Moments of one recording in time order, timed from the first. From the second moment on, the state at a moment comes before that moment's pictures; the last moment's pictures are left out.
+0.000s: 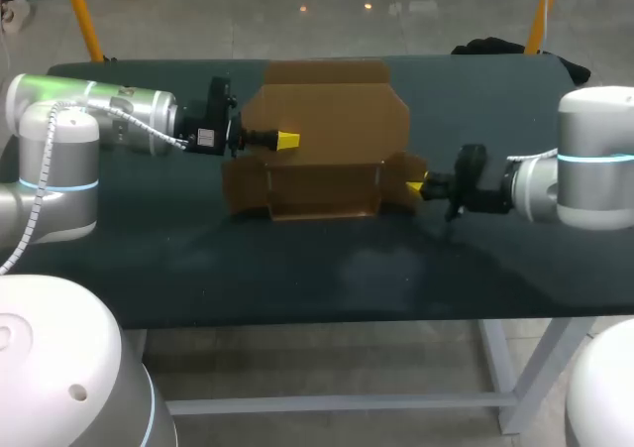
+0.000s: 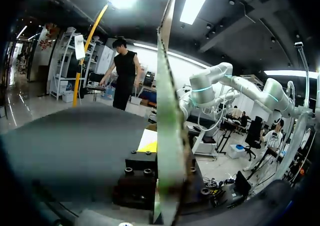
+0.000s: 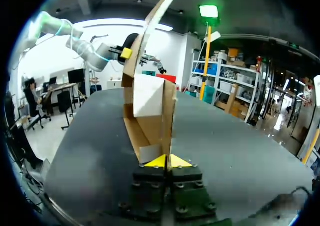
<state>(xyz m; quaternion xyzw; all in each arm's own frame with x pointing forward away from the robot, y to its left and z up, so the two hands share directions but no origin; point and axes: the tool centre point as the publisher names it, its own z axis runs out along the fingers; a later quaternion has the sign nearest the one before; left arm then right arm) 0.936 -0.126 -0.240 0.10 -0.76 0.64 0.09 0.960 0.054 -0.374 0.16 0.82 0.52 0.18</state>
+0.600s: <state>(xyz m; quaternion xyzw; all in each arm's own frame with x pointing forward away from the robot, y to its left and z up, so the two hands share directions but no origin) 0.936 -0.125 -0.240 0.10 -0.76 0.64 0.09 0.949 0.074 -0.374 0.18 0.81 0.53 0.18</state>
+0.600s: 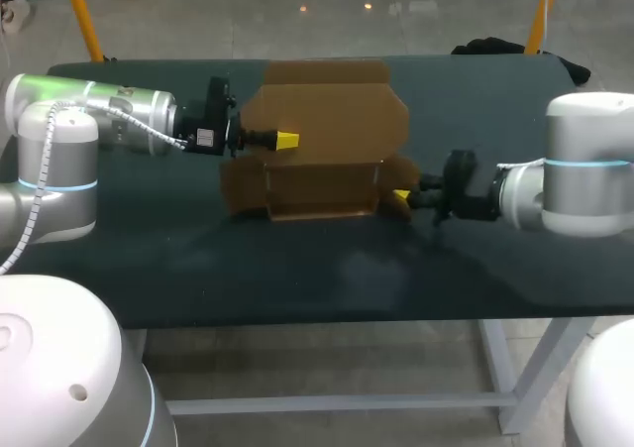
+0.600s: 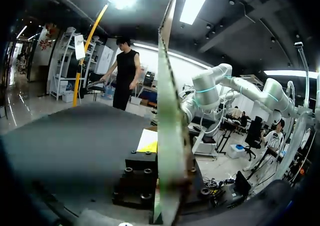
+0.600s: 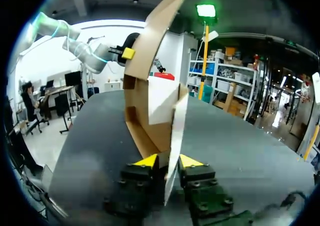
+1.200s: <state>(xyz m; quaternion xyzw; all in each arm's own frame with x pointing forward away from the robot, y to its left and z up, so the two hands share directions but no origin) 0.936 -0.125 -0.240 0.10 -0.76 0.64 0.09 0.932 0.088 -0.376 0.19 0.81 0.53 0.18</state>
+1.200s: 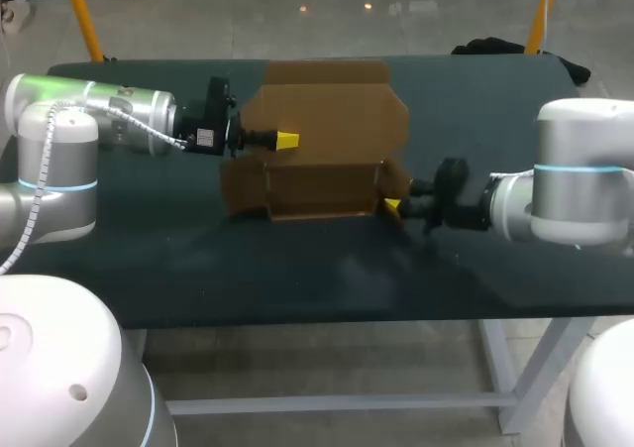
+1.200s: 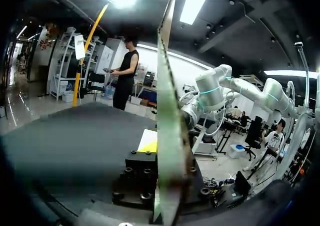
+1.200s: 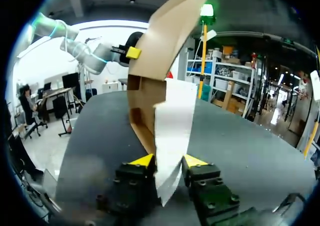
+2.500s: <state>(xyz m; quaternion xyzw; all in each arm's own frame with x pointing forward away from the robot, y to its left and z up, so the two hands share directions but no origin) 0.936 -0.124 -0.240 0.10 -0.76 0.64 0.09 0.910 0.115 -0.383 0.23 0.81 0.52 0.17</state>
